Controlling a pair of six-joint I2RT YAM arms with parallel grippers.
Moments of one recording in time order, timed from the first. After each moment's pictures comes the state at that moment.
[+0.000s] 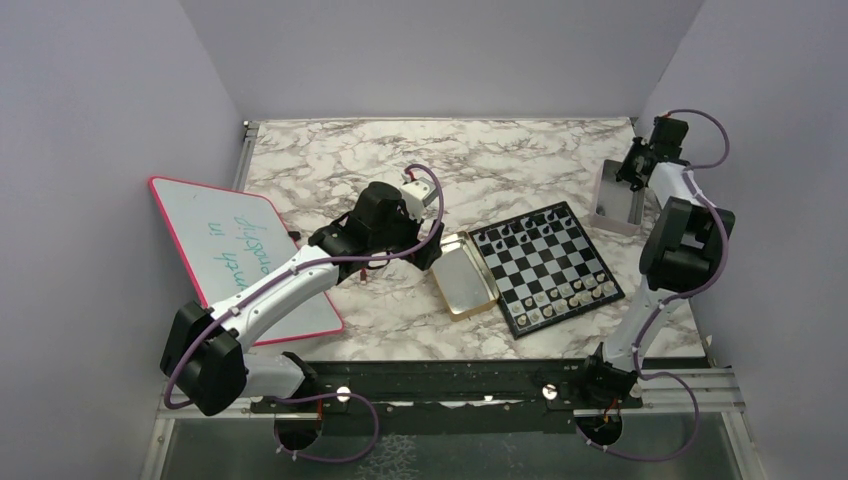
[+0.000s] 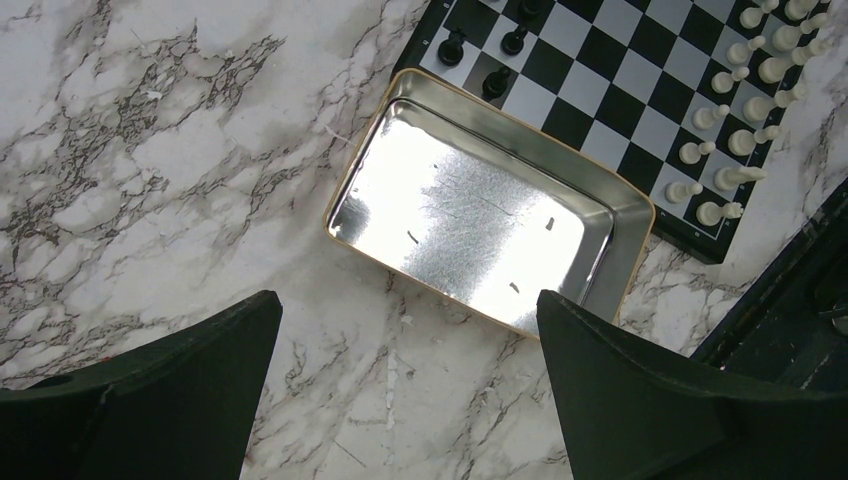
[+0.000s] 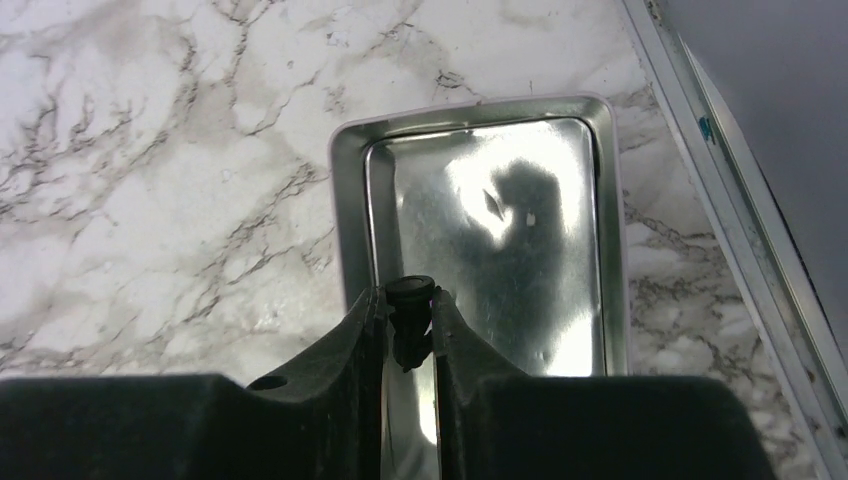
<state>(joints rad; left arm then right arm) -0.68 1.29 0.97 -0.29 0.18 -0.09 -0.33 2.02 1.53 -0.23 -0.09 0.18</state>
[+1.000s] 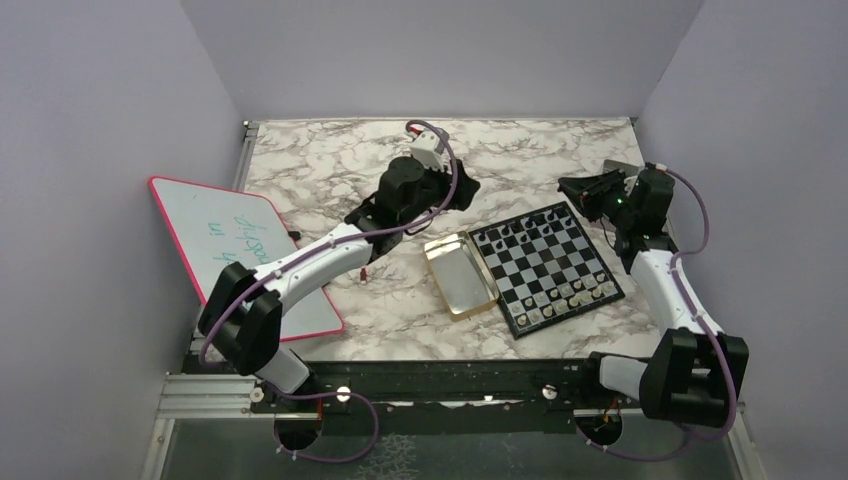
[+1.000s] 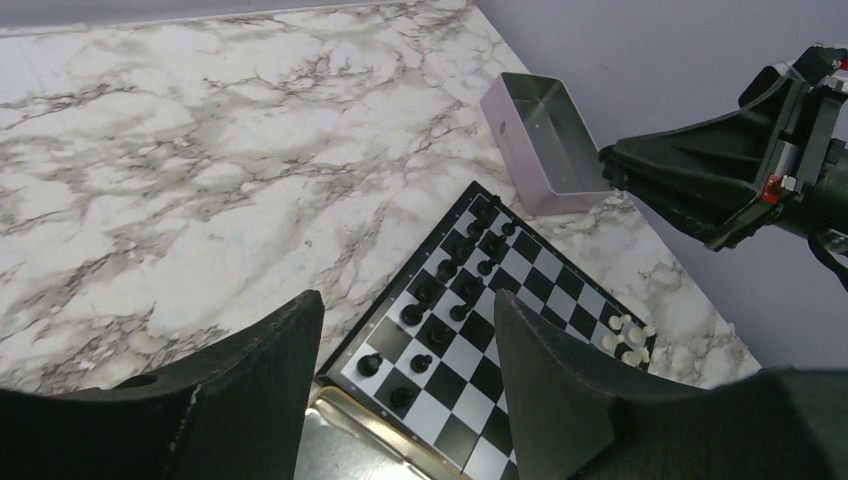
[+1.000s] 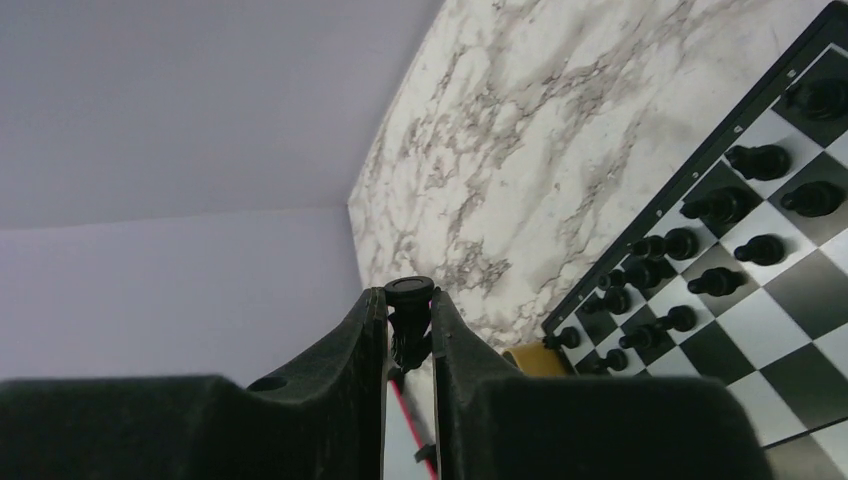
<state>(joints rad) -0.71 1.49 1.10 0.23 0.02 -0.41 -0.15 1.22 0.80 0.07 -0.44 1.07</state>
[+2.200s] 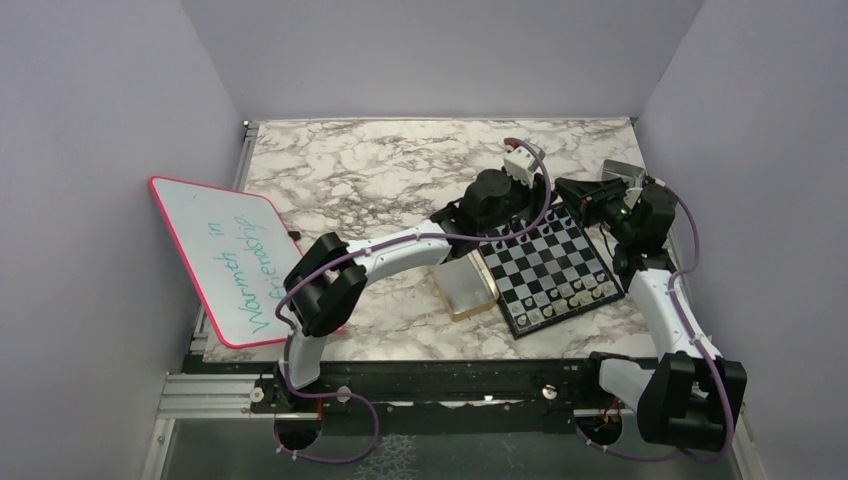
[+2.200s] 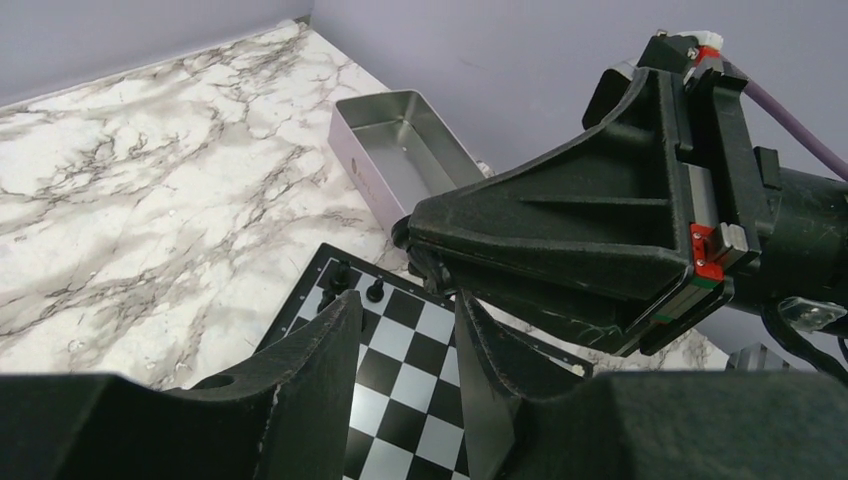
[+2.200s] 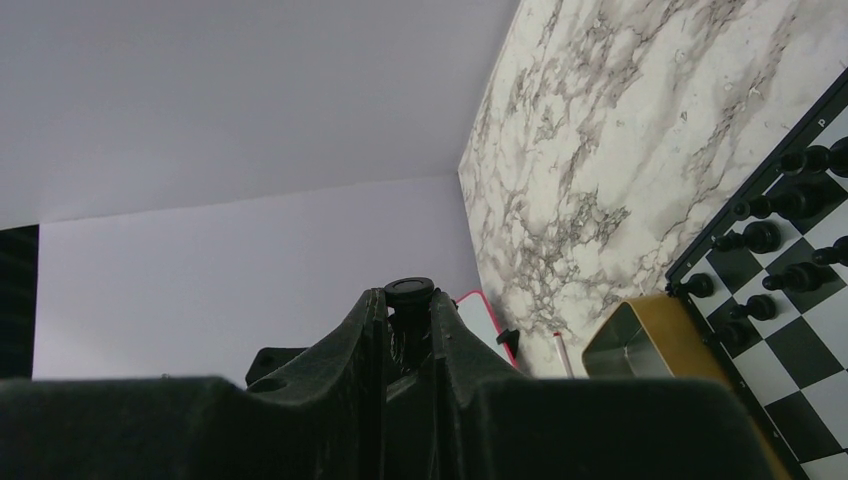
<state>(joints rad) -0.97 1.95 1.51 0.40 -0.04 -0.30 -0.15 1.08 0.66 0.24 -0.54 1.39</state>
